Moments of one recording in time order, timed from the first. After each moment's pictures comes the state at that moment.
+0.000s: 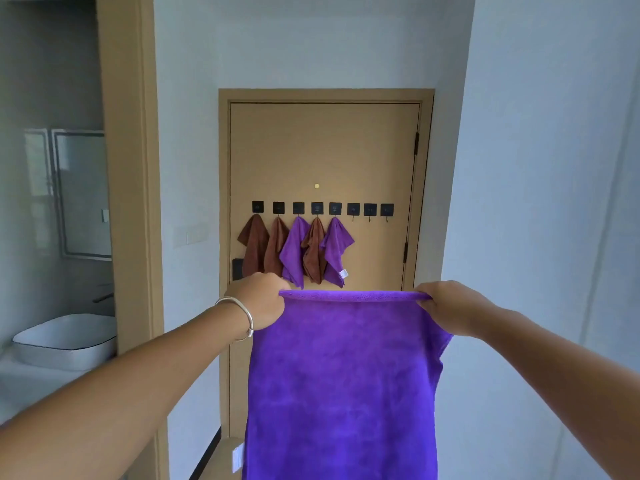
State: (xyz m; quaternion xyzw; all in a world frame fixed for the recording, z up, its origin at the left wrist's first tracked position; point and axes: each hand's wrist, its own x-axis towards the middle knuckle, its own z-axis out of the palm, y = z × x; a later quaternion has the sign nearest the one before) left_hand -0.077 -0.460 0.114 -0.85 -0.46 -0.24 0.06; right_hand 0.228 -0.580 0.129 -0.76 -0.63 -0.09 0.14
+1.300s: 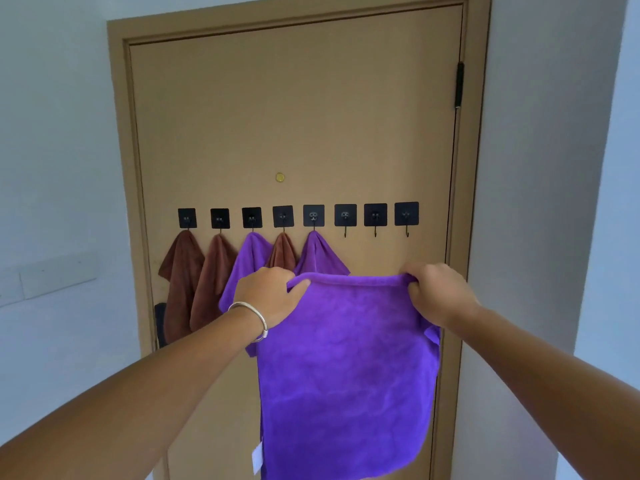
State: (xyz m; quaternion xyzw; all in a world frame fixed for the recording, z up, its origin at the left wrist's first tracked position) left_hand 0.245 0.071 0.115 -0.80 -0.47 -0.34 0.12; right_hand 0.522 -0.025 0.124 -0.68 -0.65 -0.19 0.30
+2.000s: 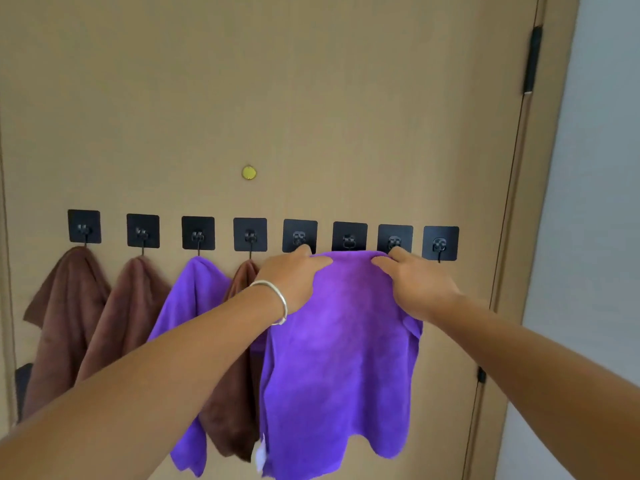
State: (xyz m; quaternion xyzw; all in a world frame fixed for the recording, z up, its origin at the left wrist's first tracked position) left_hand 0.357 0.335 0.162 -0.88 -0.36 -0.27 0.16; right_hand 0.572 0.229 0.171 -0.69 -0.64 -0.32 0.10
